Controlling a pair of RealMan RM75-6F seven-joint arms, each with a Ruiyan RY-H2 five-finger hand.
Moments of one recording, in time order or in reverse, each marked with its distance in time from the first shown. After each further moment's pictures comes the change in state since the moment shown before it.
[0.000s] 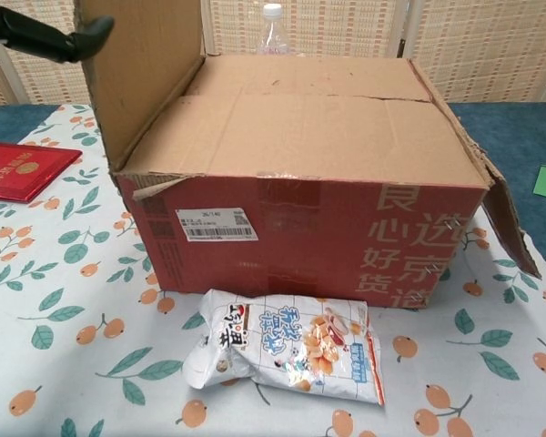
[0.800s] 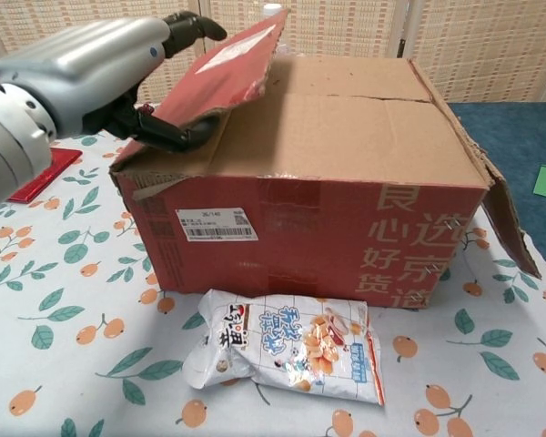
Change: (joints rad) left arm -0.112 -0.125 0.003 0.101 -0.189 -0.163 -0.084; right arm -0.009 0.008 0.010 0.017 0.003 0.041 0.051
